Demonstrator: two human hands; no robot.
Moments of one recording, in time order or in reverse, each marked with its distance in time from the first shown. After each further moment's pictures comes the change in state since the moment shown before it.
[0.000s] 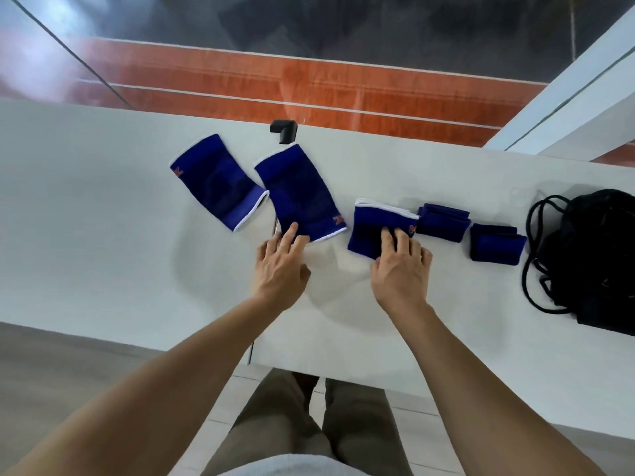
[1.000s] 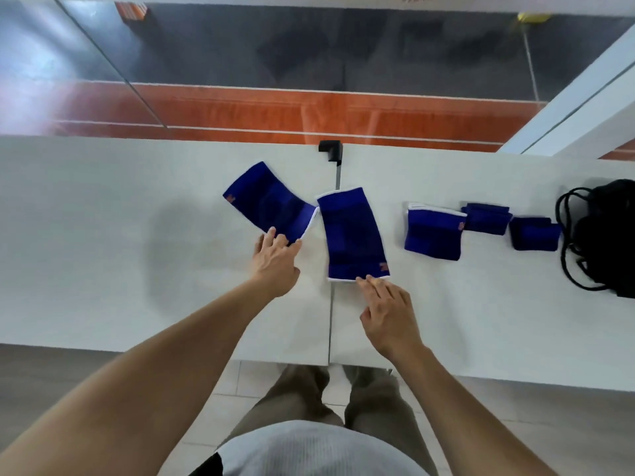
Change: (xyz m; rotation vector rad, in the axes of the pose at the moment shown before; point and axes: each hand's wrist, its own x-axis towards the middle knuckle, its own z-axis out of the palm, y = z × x) left_hand 0.002 -0.146 -0.062 0.184 -0.170 0.074; right_hand -0.102 -0.128 0.039 0.182 -0.051 -0.185
